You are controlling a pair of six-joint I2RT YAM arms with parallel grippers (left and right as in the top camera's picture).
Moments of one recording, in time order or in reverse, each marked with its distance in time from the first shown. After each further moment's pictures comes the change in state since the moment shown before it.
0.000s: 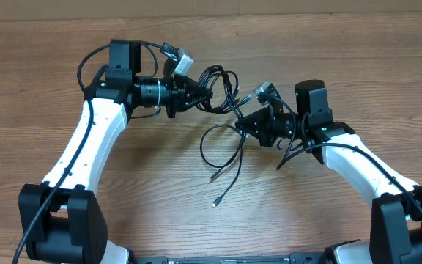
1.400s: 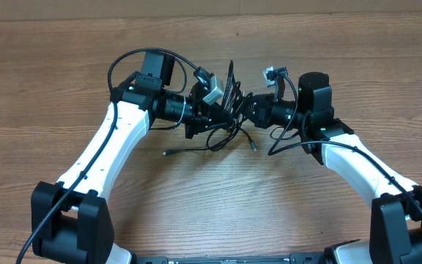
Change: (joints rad) left arm -0.157 0.000 0.002 -0.198 0.021 0.364; right arm 0.008 0.000 0.000 0.296 0.041 0.578
